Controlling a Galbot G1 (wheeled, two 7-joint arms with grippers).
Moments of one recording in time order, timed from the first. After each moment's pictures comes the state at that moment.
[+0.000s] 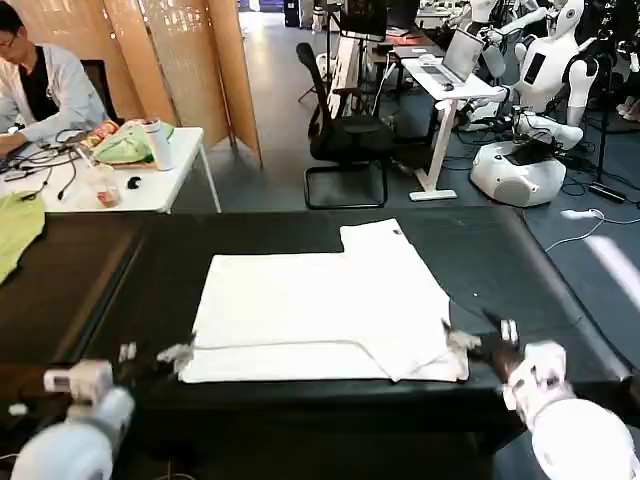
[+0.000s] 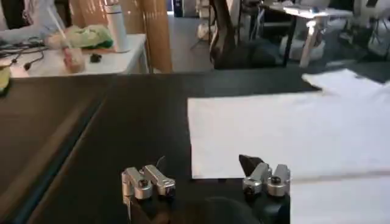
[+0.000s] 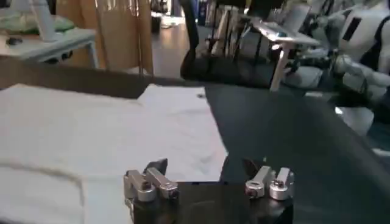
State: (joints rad) left arm 1.38 -0.97 -0.65 -2.15 -0.80 0.63 -0.29; right arm -0.98 1.03 0.41 1.88 0.55 -0.63 0.15
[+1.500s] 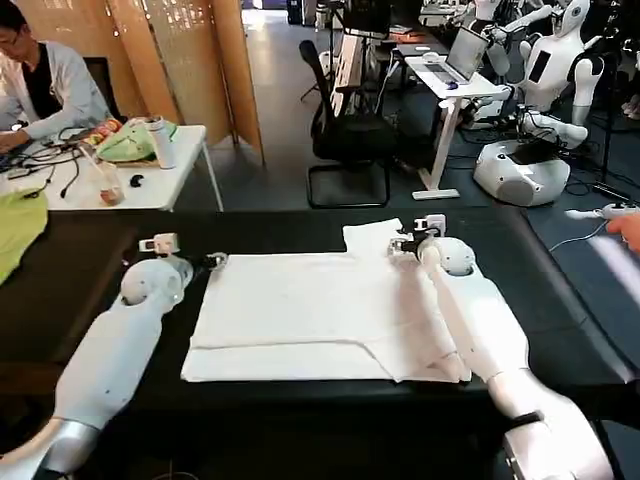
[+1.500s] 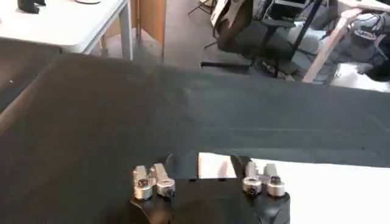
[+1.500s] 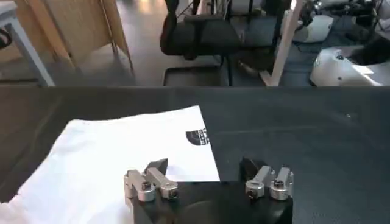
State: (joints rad) left arm 0.57 -1.07 -0.21 -1.25 -0.81 0.73 -0.13; right arm -0.37 1.32 0.19 0.94 0.44 -0.62 0.05
